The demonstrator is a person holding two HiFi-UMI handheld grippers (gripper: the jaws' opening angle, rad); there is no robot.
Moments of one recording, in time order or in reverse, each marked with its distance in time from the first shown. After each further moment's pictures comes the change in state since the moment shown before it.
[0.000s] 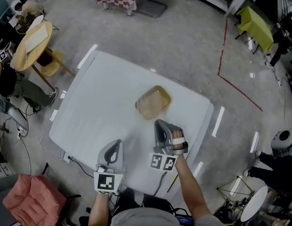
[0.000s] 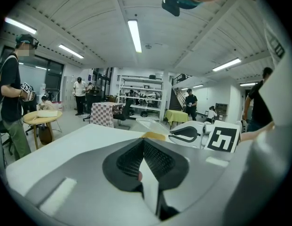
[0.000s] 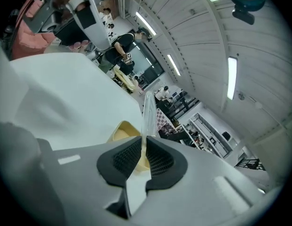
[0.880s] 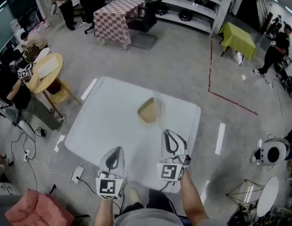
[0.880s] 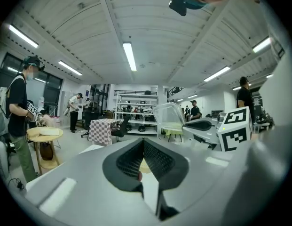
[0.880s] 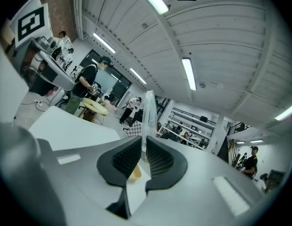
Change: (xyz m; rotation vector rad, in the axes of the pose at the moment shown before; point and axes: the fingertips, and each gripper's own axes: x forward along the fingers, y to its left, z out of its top) left arm -0.138 -0.025 0.076 0.082 -0.173 -0.029; right arm -0.176 -0.083 0.091 0.414 -0.138 -0.226
